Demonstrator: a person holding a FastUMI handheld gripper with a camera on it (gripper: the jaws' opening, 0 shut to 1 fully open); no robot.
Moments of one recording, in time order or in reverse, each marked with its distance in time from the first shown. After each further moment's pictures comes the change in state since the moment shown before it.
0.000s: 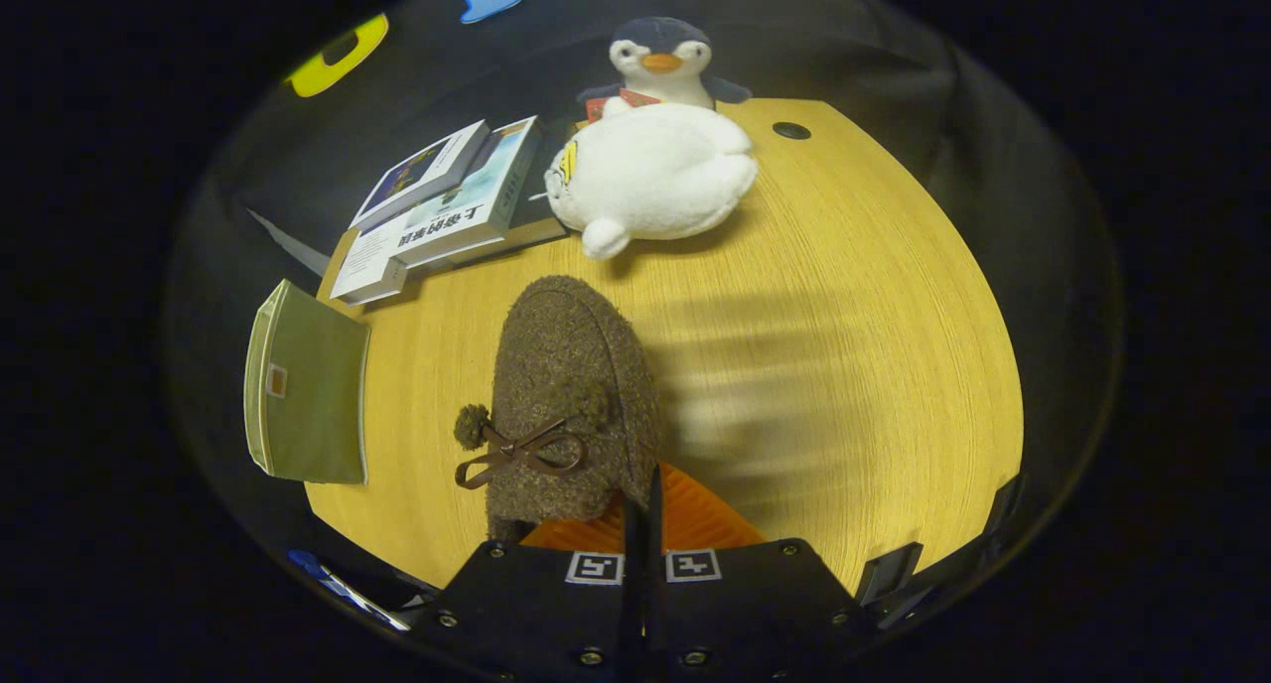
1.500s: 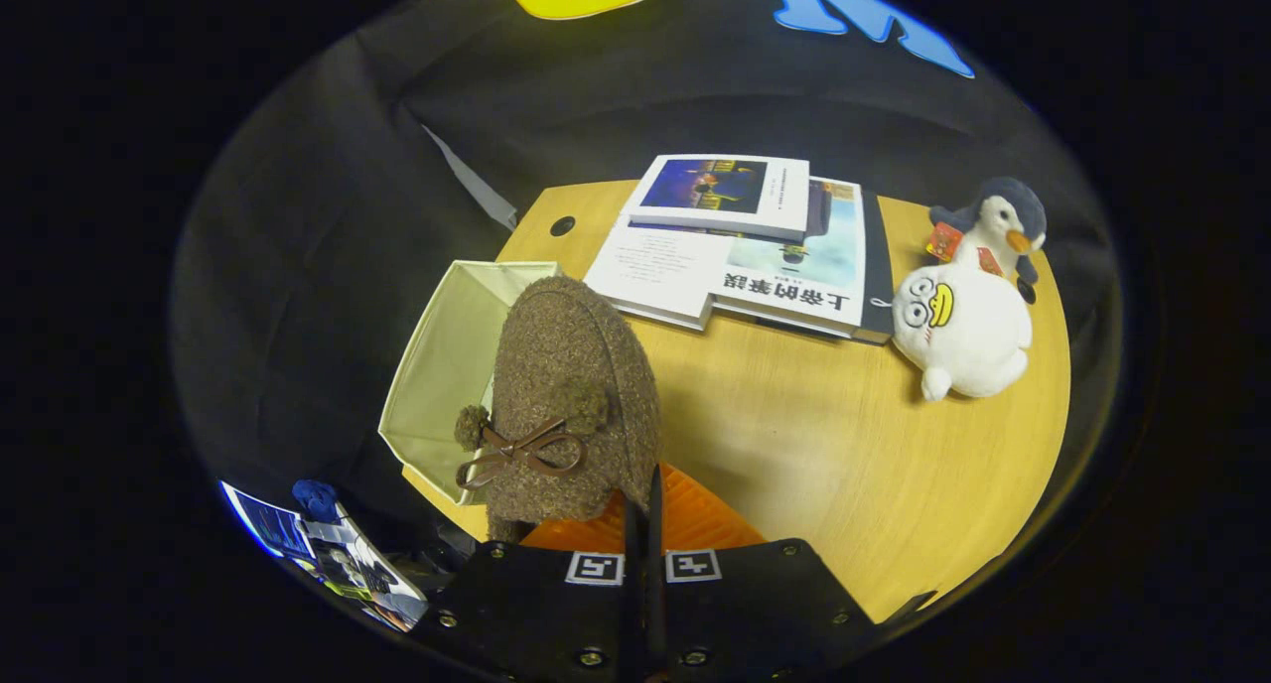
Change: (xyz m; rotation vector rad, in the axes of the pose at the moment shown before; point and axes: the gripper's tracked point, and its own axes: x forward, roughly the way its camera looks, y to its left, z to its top) arm -0.039 0.278 0.050 -0.364 0.012 0.259
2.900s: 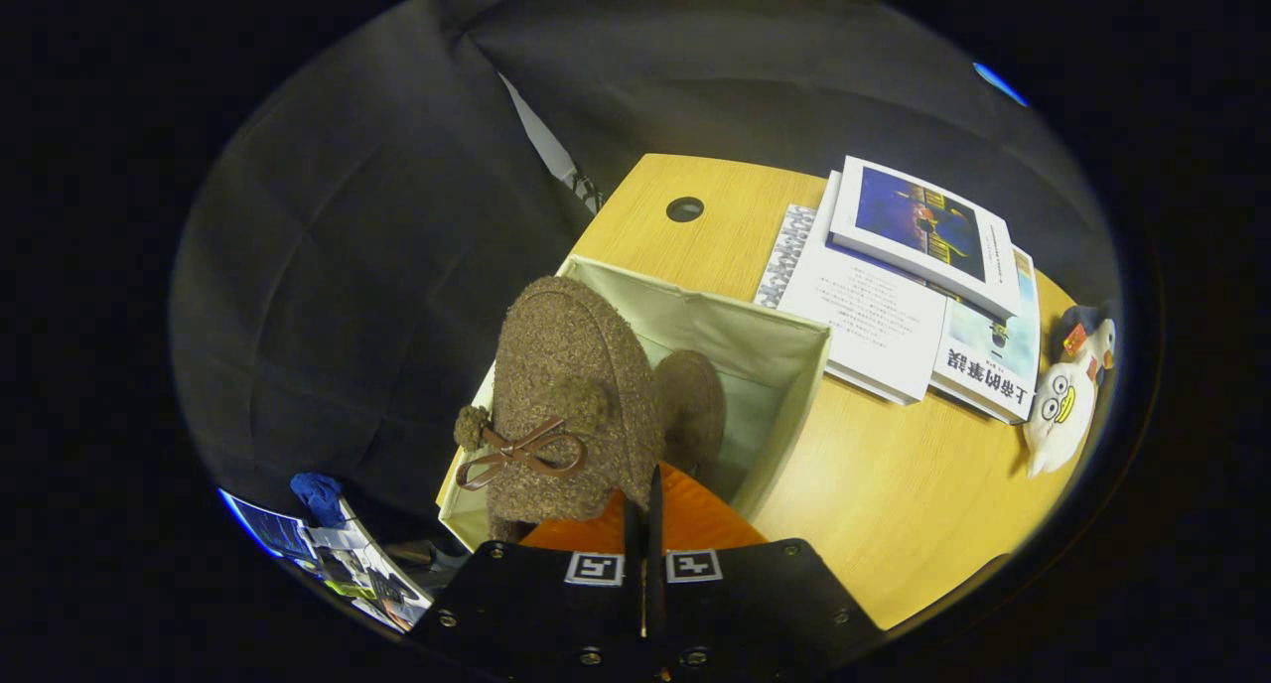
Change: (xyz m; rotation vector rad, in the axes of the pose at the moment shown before) arm 0.119 0.166 0.061 -0.113 0.096 0.046
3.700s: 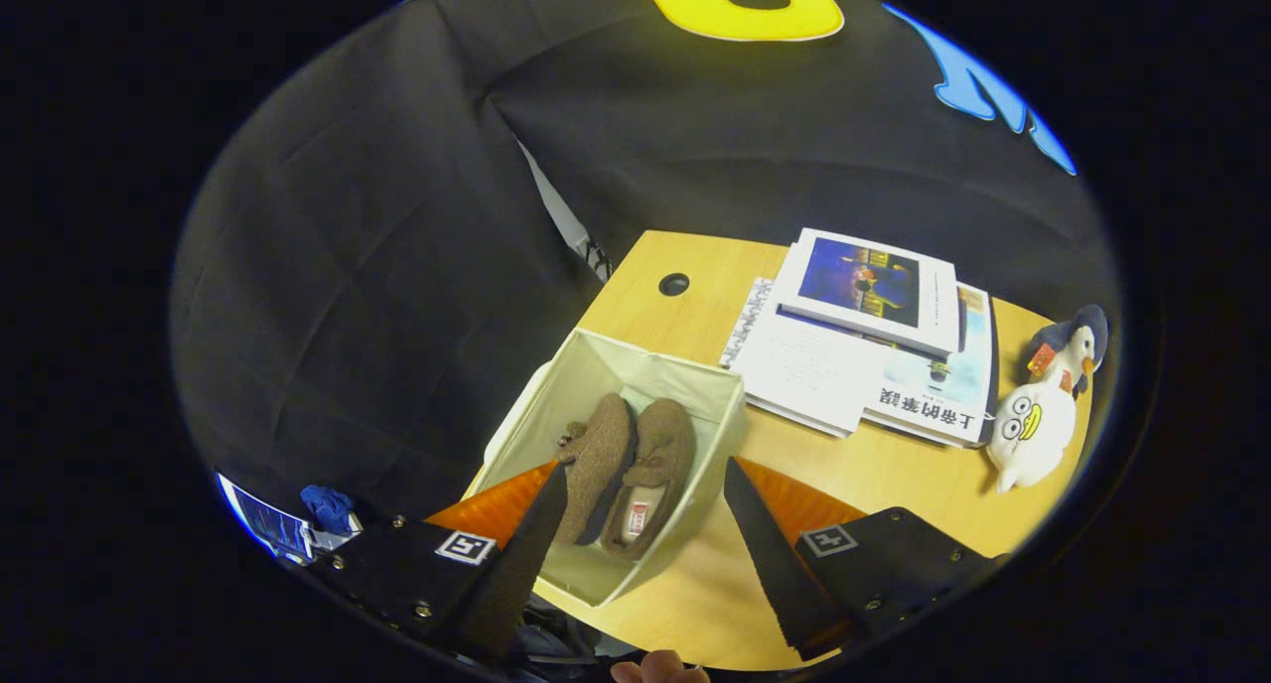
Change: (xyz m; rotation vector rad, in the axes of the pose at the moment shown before) arm -0.109 -0.044 0.011 -0.017 -0.265 0.033
